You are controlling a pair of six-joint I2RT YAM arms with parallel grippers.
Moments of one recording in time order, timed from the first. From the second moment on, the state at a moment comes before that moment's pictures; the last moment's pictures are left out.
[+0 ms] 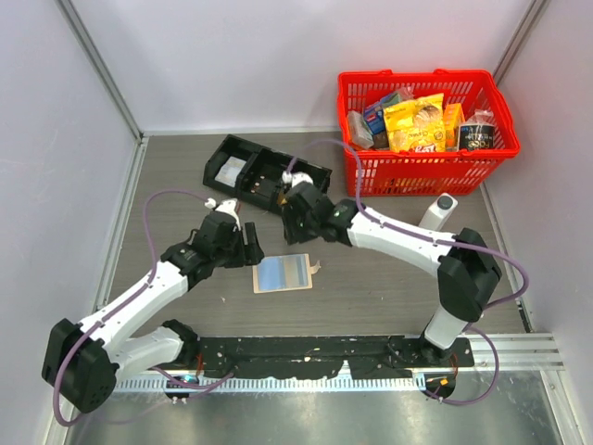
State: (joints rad) left arm -0.56 1.02 0.69 -0.45 -0.05 -0.57; right arm 0.87 1.68 1.36 -0.49 0.14 0.43
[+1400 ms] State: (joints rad) left arm -0.62 1.37 0.68 -0.43 -0.05 -0.64; right arm 0.95 1.77 1.08 -0.33 0.14 0.71
